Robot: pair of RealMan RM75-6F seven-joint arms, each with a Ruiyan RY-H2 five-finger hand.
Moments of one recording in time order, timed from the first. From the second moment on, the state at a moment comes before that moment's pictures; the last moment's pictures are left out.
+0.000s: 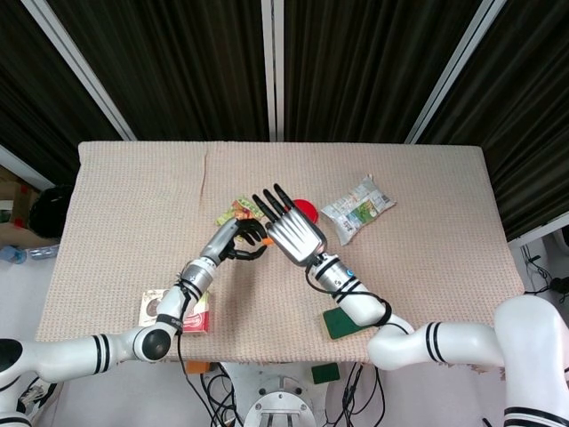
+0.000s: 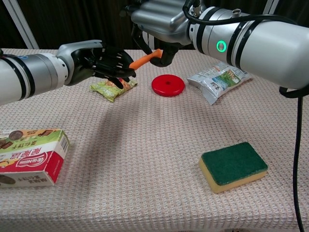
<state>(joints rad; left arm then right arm) -0.75 -1.62 -0.36 -1.59 0.86 0.79 -0.30 1.06 -1.60 0.19 -1.61 -1.04 1.05 -0.92</state>
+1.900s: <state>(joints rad) -0.63 -1.47 -0.35 -1.55 0.93 0.75 -0.44 0.90 -1.36 0.18 -1.69 -1.13 1.16 -0.72</state>
